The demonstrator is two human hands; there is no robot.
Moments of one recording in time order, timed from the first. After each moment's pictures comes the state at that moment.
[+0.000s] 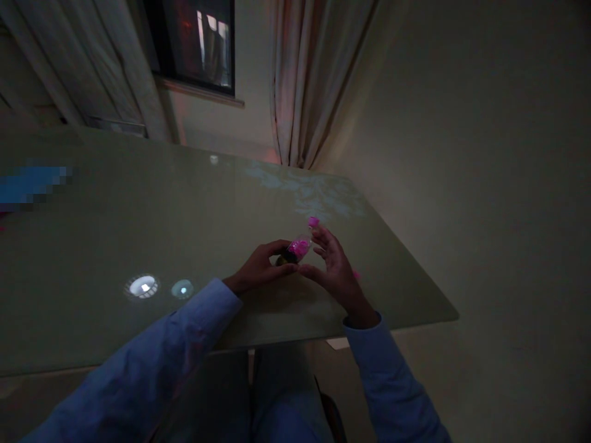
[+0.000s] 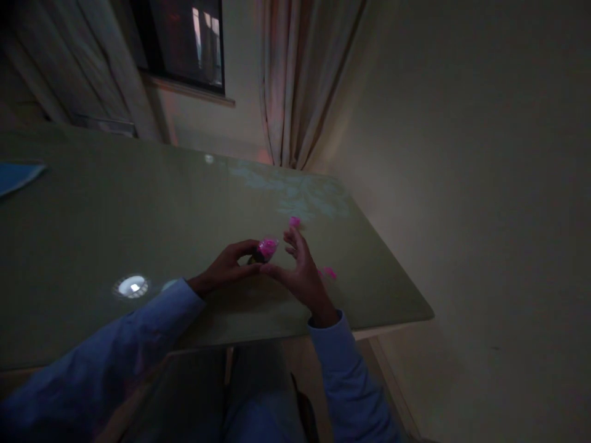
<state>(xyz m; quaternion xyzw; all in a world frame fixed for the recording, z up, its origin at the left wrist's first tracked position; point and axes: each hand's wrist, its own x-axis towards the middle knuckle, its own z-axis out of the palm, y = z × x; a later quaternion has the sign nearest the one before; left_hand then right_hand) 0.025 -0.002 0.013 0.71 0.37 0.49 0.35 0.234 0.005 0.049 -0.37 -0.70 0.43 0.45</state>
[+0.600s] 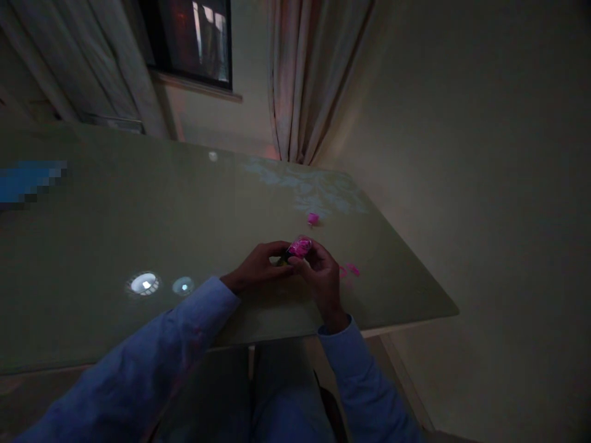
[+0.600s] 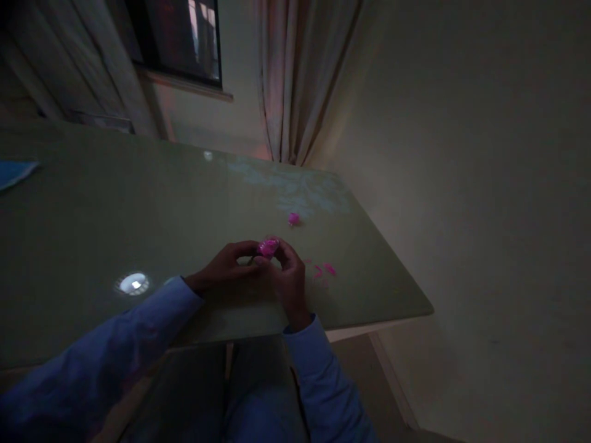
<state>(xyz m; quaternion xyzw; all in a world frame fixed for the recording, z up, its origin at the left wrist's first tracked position) 0.025 -0.003 0.014 0.72 0.37 0.45 0.39 0.198 -0.011 0.026 -0.37 -0.55 0.50 0.55</state>
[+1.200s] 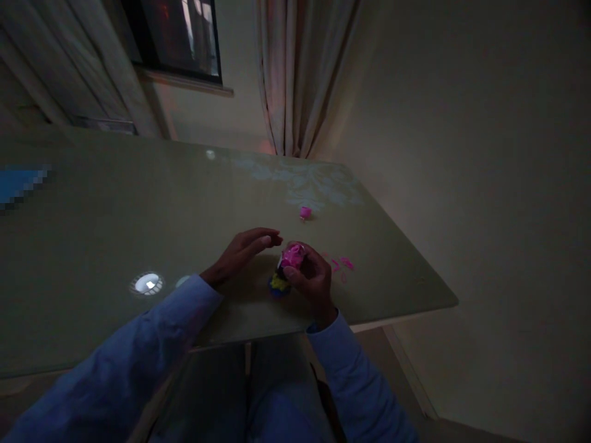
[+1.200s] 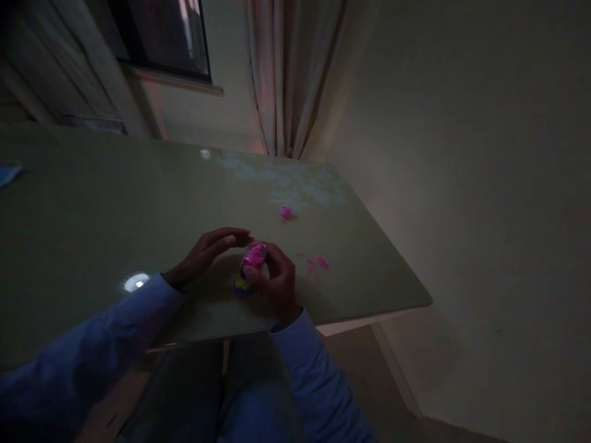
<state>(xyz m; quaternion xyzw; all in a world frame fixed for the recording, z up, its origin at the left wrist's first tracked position) 0.012 -0.005 0.021 0.63 0.40 0.50 0.44 0.209 -0.022 0.016 -0.29 -0.62 0.47 0.55</state>
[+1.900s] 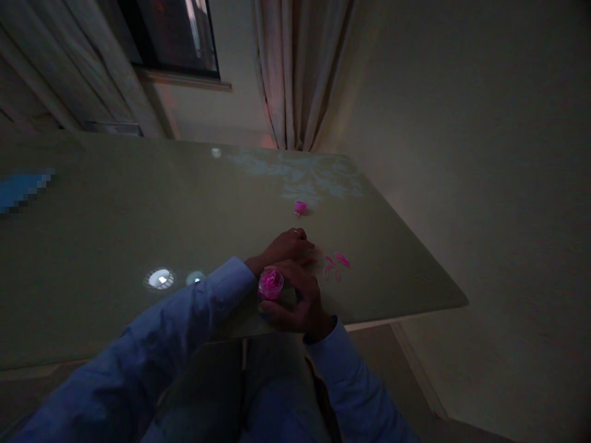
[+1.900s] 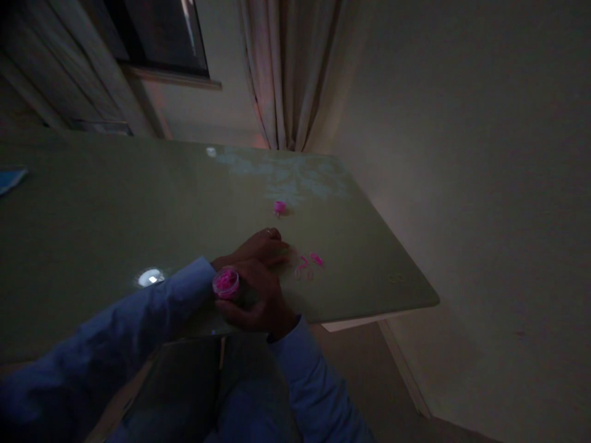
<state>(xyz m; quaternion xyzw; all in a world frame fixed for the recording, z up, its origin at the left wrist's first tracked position) 0.104 0.051 0.004 0.87 0.41 0.21 0.18 0.228 -0.037 0.013 -0.17 -0.77 0.30 0.54</state>
